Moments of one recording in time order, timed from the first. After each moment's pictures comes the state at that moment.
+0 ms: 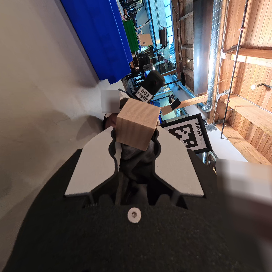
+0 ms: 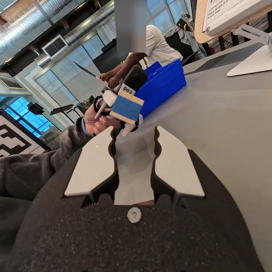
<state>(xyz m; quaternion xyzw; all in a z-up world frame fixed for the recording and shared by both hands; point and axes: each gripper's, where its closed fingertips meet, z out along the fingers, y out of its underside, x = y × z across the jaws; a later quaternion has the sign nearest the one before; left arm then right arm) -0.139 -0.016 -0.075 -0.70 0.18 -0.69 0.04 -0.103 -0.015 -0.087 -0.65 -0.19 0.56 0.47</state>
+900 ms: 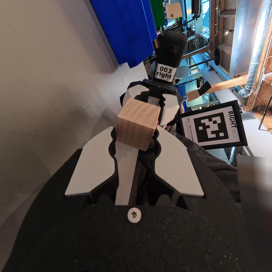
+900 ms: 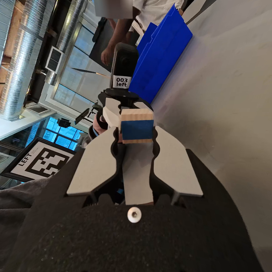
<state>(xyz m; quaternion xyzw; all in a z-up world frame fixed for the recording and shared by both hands) -0.128 -0.027 -0.105 -0.76 0.23 -0.61 0.04 -0.125 -0.017 -0.095 -0.71 -0.10 0.62 0.30</state>
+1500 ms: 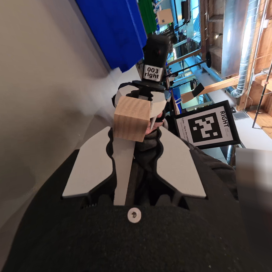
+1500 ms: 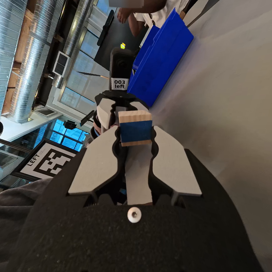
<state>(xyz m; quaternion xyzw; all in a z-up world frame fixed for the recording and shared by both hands) -0.129 -0.026 -0.089 -0.74 0.23 -0.63 0.06 -0.115 -0.014 -0.093 -0.70 -0.09 0.64 0.30</state>
